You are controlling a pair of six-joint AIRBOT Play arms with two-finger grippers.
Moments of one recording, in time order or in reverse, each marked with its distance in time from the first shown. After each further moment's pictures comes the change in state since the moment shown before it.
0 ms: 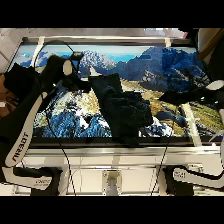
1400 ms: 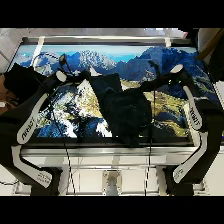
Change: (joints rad) left arm 0.230 -0.197 -0.096 -0.522 0.683 0.151; right arm 0.211 -0.563 0.678 0.032 0.180 -0.022
